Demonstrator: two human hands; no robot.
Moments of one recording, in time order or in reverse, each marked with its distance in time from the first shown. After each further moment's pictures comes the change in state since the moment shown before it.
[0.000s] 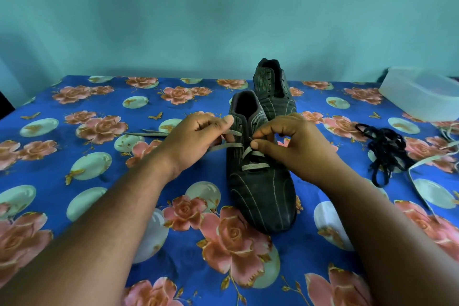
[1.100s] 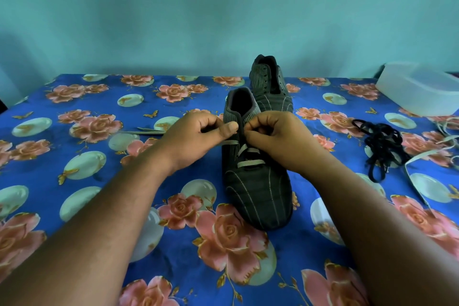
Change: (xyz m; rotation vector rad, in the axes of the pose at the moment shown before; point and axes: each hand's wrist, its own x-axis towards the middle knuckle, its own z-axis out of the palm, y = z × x) left_hand 0.010 -0.012 0.000 0.222 0.008 0.103; right_hand 0.012 -0.019 0.008 0.183 -0.048 0.217
